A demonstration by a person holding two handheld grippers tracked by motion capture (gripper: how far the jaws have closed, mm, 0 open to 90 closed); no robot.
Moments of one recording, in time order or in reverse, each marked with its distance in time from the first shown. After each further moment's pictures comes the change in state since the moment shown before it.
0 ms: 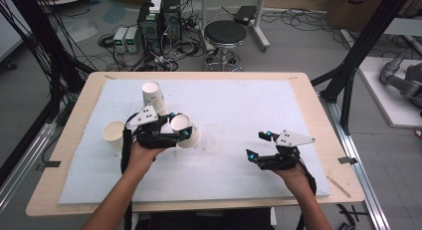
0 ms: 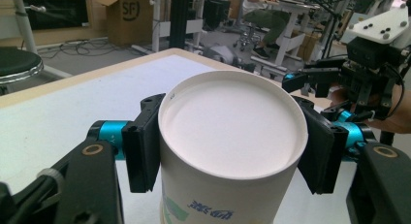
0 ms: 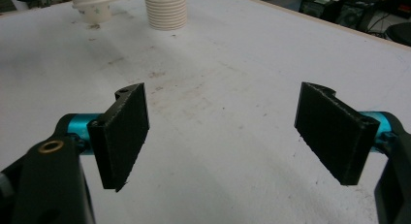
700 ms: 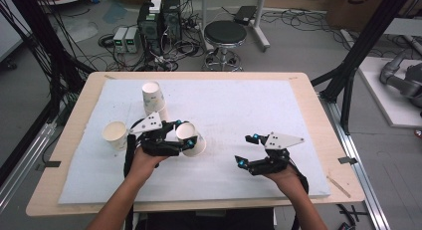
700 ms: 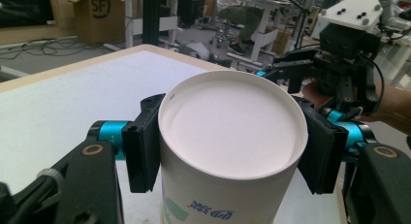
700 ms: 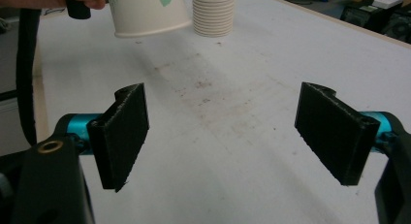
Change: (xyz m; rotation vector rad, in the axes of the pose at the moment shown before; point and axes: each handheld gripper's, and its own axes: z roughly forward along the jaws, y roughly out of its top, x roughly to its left) left arm -0.014 -0.009 0.004 0.008 -0.105 0.010; right arm 0.023 0.013 0.014 0.000 0.128 -0.054
